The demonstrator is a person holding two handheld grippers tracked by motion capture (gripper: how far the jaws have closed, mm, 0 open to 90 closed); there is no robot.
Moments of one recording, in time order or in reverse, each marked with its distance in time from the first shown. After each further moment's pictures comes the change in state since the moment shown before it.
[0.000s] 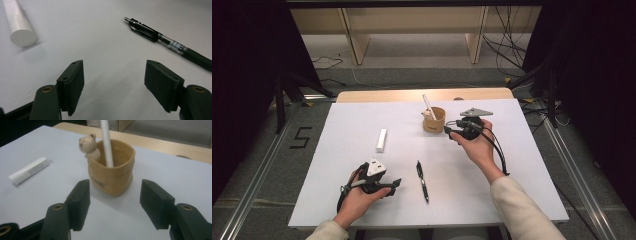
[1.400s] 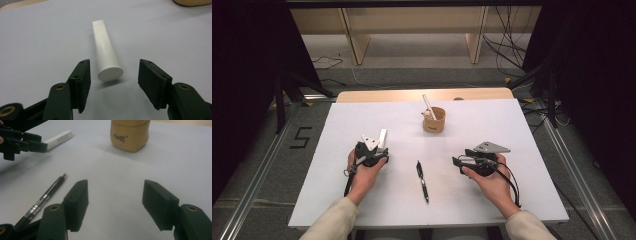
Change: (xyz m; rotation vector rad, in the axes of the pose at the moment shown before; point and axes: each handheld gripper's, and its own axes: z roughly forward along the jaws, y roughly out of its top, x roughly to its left) left arm 0.056 0.029 0.052 -0.078 0.354 -0.138; right arm 0.020 -0.079 -0.057 -0.021 0.064 0.007
